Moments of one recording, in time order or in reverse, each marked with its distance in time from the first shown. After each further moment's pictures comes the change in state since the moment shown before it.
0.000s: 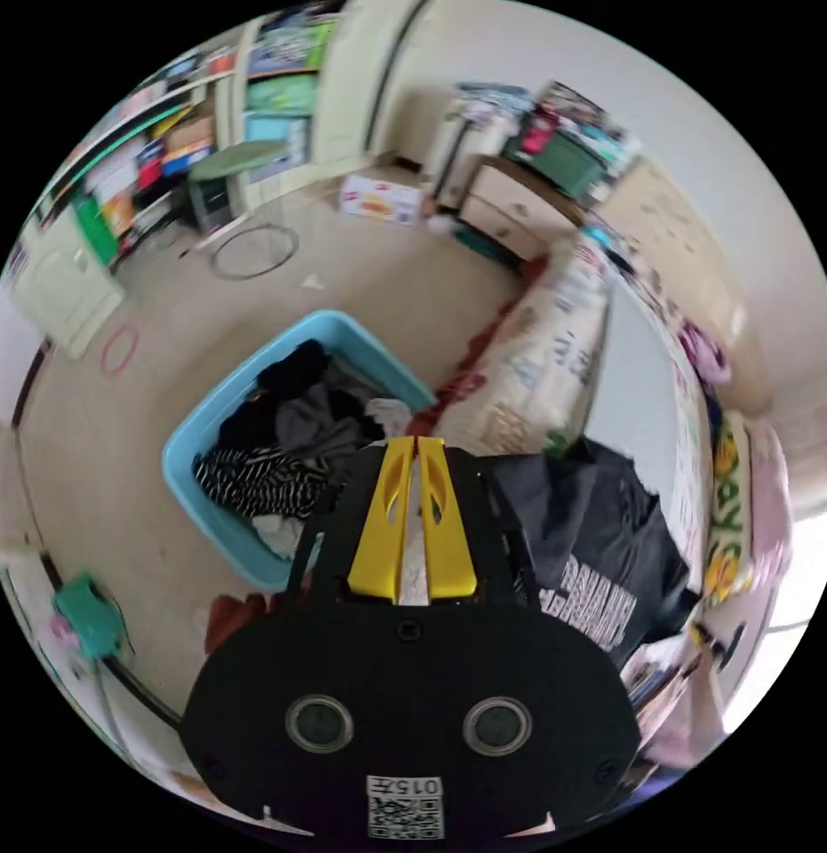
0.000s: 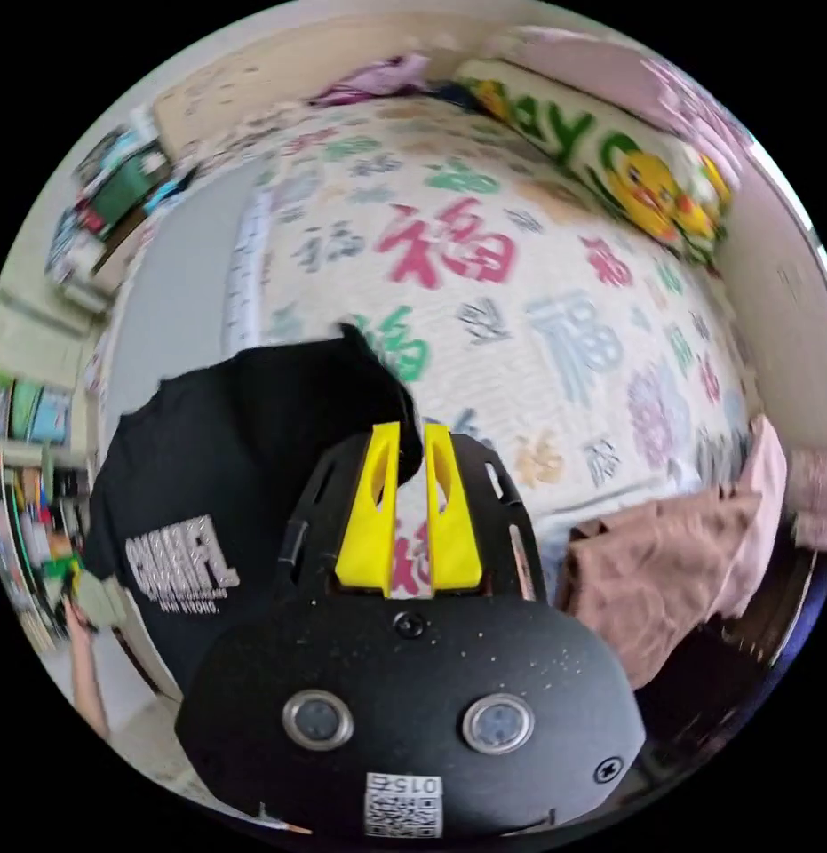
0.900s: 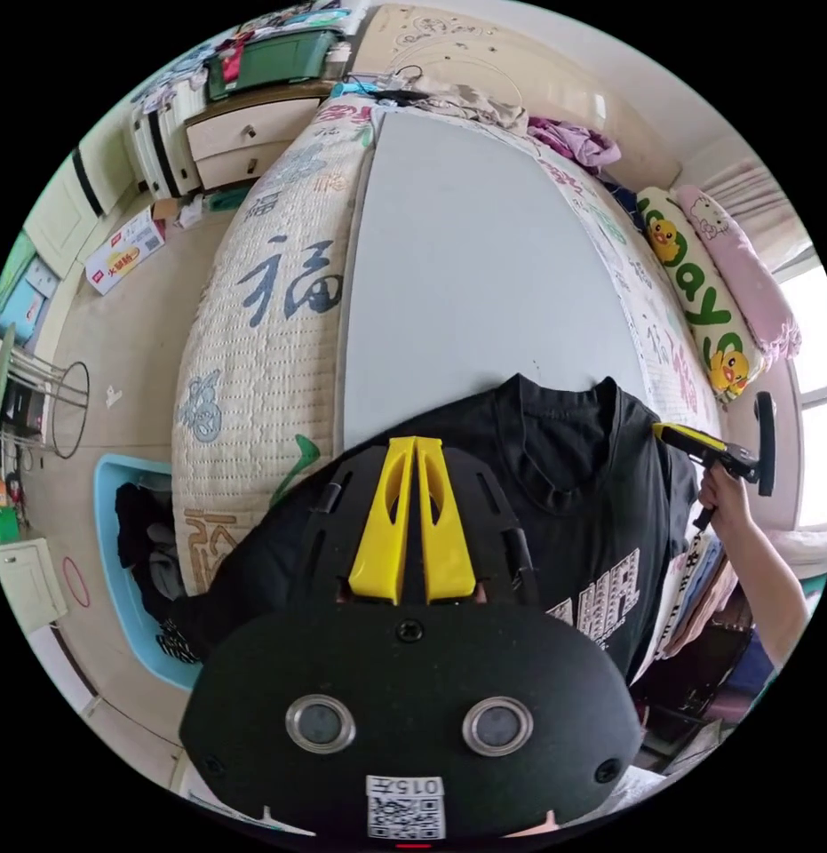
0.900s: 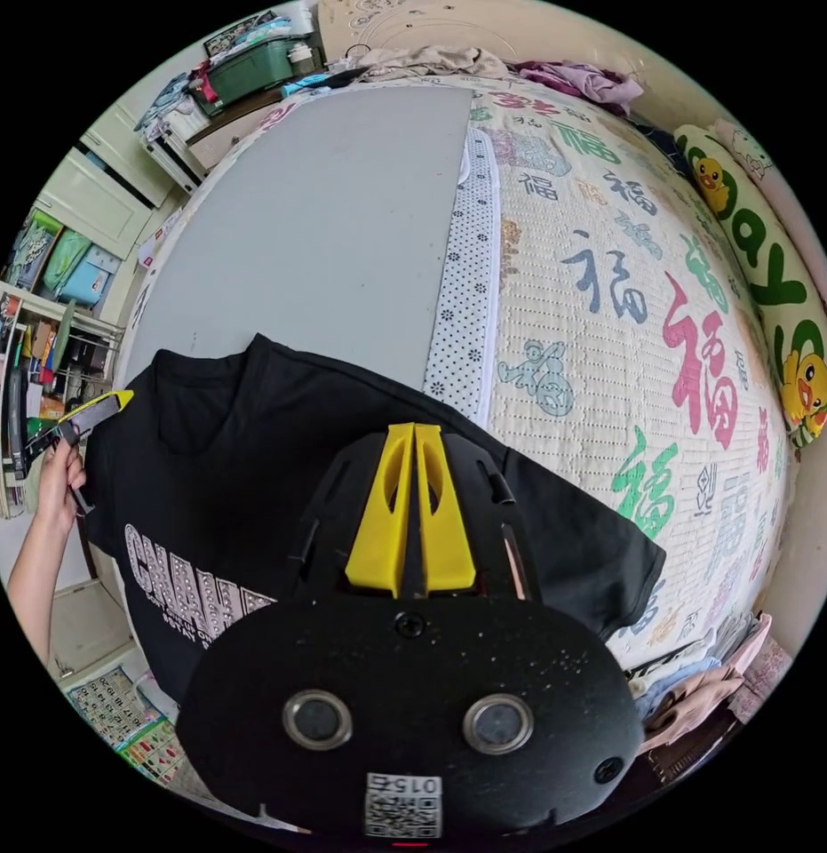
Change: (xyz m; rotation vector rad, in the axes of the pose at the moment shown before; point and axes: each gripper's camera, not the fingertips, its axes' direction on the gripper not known) left arm 0.303 0.036 0.152 -0.273 0.065 0.747; right arm -0.272 0.024 0.112 -0.029 -0.068 -0.554
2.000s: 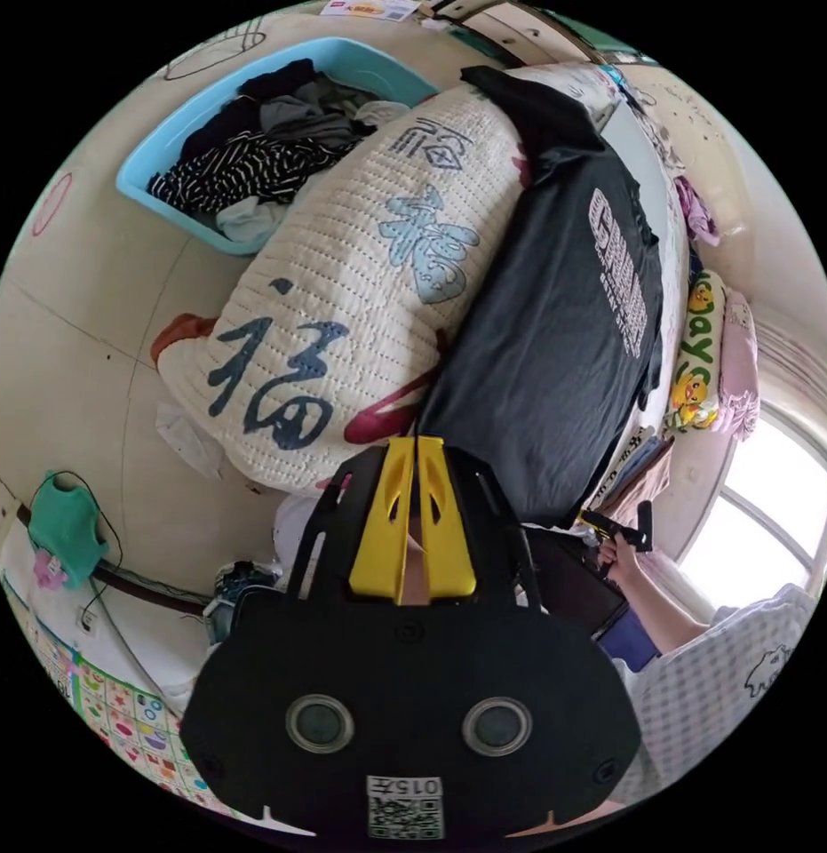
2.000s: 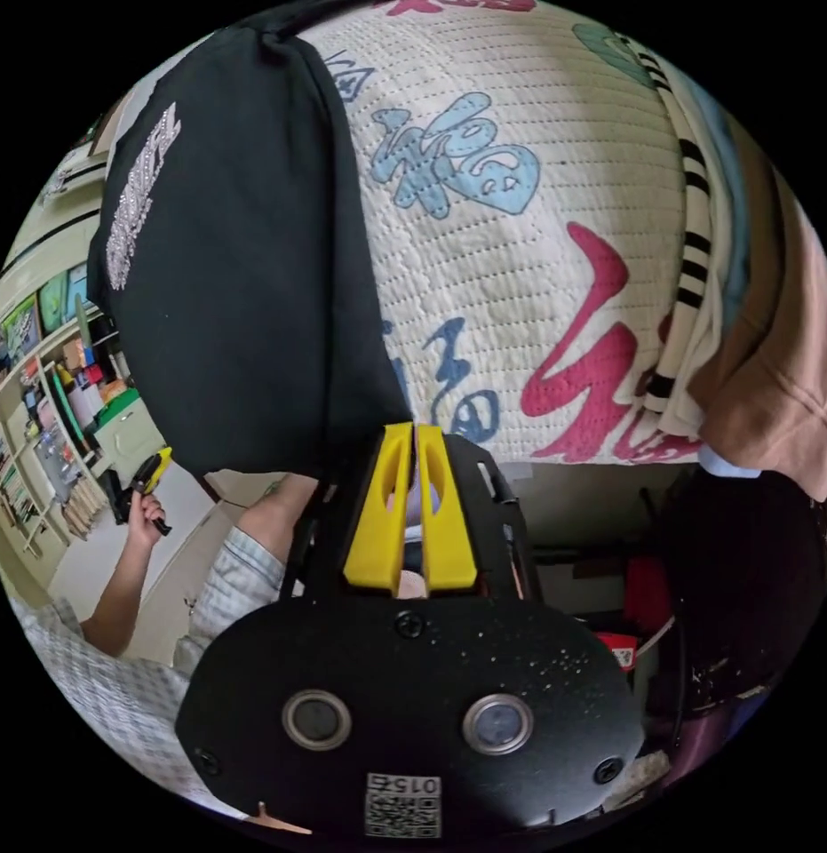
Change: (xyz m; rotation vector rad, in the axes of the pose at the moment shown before) left arm -0.116 0.560 -0.083 -0.307 0.317 -0.562; right arm 0.082 0.516 0.082 -0.607 -0.284 0.300
